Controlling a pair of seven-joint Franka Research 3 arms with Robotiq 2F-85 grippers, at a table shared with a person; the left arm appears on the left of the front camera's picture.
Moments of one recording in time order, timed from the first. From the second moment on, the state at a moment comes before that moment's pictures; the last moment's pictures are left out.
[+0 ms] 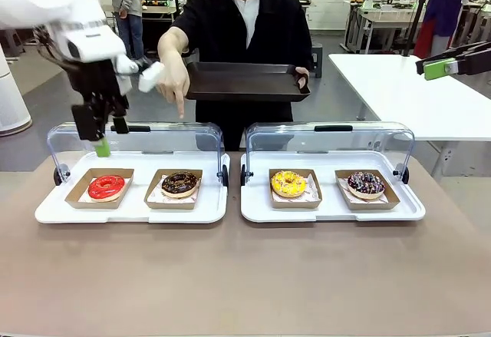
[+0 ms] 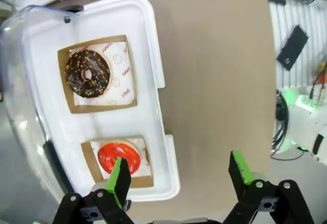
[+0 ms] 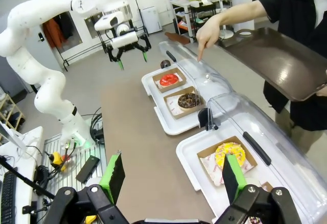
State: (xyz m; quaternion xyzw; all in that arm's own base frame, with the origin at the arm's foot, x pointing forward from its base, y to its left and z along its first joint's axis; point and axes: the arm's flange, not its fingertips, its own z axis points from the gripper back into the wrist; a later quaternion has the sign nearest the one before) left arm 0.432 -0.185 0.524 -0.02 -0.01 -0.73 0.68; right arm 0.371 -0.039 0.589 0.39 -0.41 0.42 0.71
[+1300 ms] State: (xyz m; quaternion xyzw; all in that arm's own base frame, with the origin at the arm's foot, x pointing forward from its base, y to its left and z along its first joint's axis) left arm 0.443 -0.203 0.473 0.01 -0.06 -0.74 0.67; right arm 0.371 -0.039 0.589 0.39 -0.40 0.42 0.71
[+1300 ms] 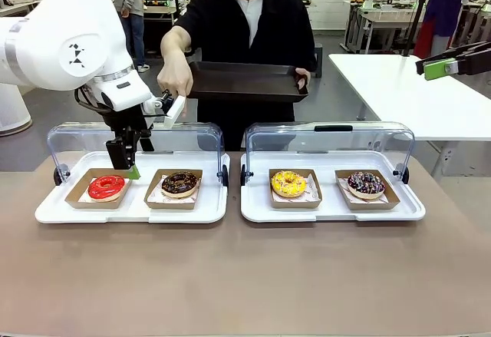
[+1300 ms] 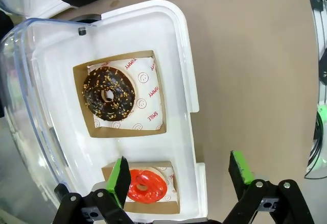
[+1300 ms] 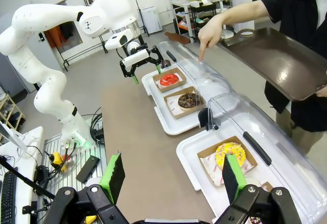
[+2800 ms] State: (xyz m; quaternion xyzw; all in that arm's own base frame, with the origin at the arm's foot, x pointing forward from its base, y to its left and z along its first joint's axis) left arm 0.471 -0.207 0.340 0.01 0.00 -0.72 0.69; right arm 0.371 -0.039 0.589 0.39 -0.40 0.42 0.71
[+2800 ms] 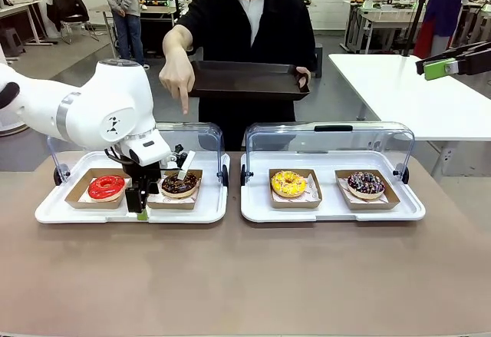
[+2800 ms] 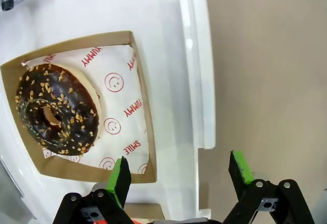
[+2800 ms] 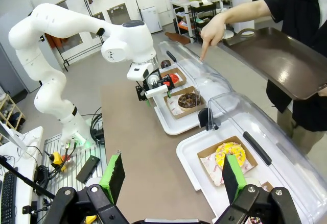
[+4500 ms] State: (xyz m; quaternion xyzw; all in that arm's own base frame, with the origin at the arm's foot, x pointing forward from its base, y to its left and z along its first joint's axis) left arm 0.500 -0.196 0.329 0.00 -0.03 -0.70 0.71; right arm 0.371 -0.039 0.589 0.39 -0.40 0.42 0.71
